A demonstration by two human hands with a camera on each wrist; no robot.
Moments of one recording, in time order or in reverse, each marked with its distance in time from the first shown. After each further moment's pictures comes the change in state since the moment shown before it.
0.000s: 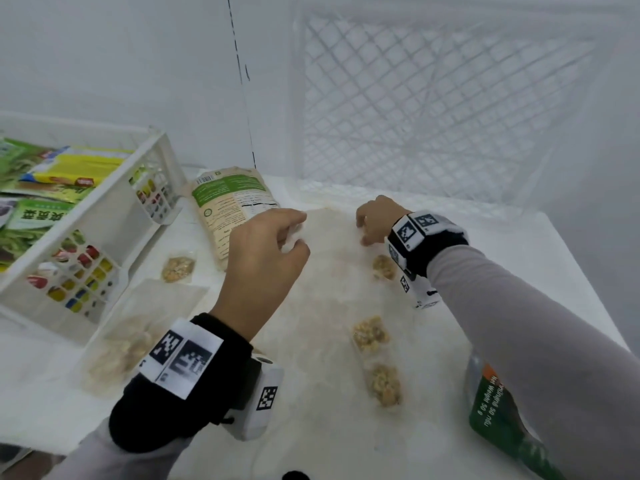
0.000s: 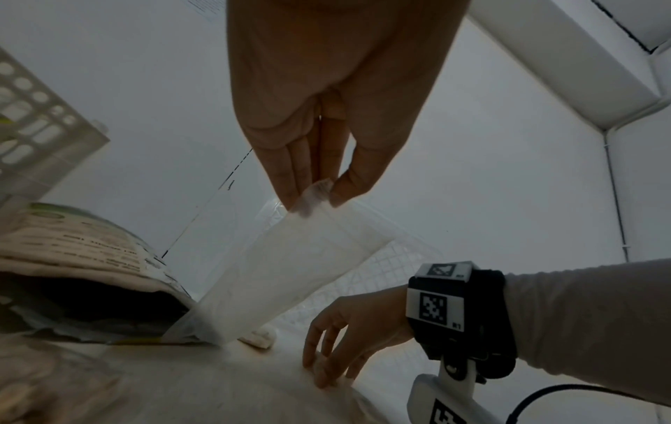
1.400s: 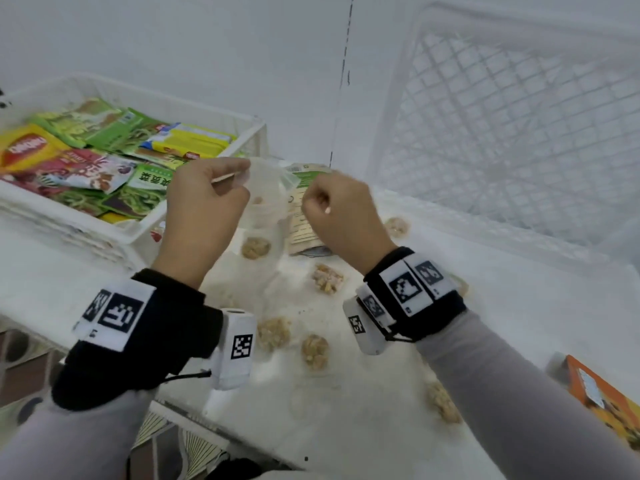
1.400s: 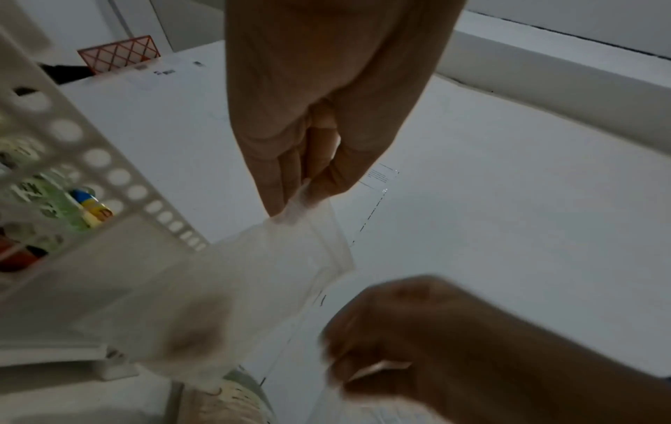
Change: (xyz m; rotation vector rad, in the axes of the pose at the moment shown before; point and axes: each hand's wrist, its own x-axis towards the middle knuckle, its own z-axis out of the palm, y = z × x) left_hand 0.012 -0.040 -0.135 -0.083 0.335 -0.217; right_hand -0.076 -0.190 -0.038 0.630 0.637 -0.464
